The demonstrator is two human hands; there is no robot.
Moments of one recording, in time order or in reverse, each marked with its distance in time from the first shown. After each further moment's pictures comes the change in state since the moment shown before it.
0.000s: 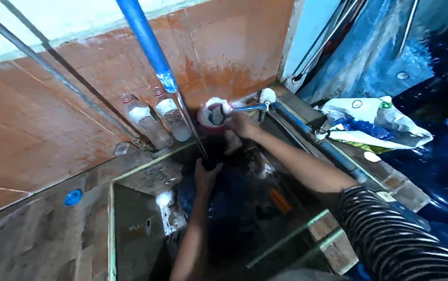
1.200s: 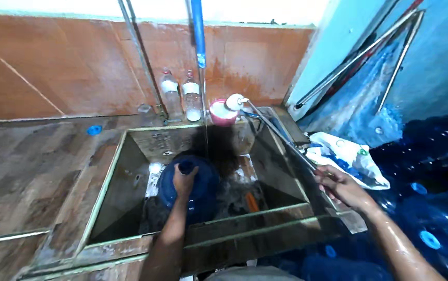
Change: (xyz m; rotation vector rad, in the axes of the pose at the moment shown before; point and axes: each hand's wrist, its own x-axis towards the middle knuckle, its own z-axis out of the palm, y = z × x) left_hand -0.133 -0.039 -0.011 -0.093 0.388 -0.164; right_hand -0.295 0.066 -0.187 0.114 -0.034 0.421
